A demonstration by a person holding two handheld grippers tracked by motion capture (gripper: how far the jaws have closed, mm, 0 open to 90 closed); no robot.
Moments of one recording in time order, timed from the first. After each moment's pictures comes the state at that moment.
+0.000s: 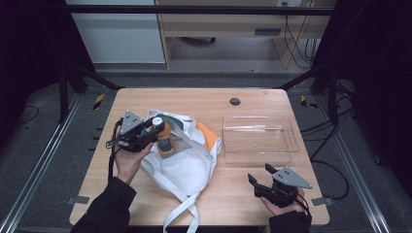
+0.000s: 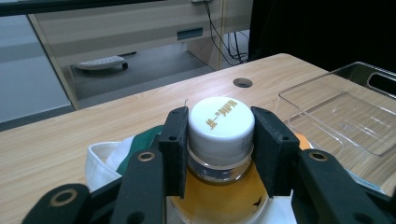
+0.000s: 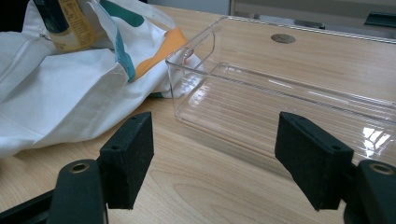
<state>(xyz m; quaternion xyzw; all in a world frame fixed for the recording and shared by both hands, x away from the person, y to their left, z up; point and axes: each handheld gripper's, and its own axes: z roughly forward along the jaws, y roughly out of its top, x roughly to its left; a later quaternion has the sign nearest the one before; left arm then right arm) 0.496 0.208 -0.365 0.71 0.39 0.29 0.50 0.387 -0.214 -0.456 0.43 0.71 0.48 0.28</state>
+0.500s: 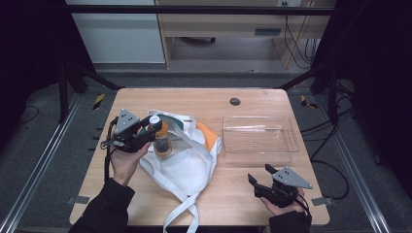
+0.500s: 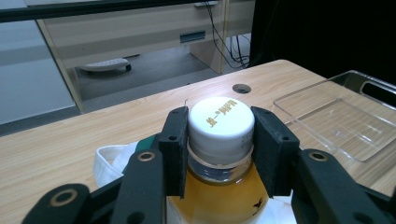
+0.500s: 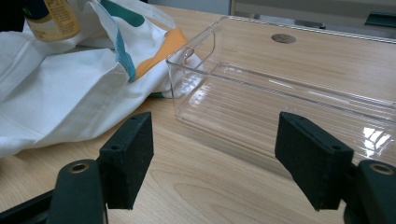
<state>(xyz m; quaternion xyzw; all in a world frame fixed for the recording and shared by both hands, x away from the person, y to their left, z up) 0.481 0.208 -0.345 0.71 0.40 0.29 0.51 0.387 -0.214 -0.456 0.43 0.71 0.48 0.28</state>
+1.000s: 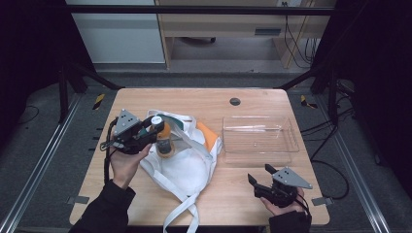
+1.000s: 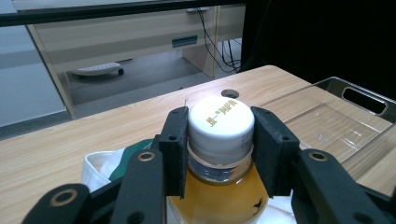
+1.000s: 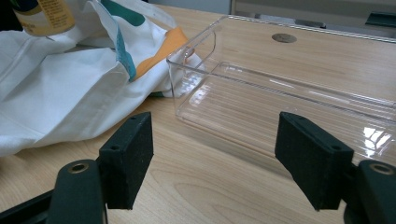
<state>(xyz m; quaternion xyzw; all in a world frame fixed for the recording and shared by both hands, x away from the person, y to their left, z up) 0.471 0.202 -0.335 0.71 0.39 0.28 0.52 0.387 -0.214 -0.456 0.43 0.71 0.48 0.28</state>
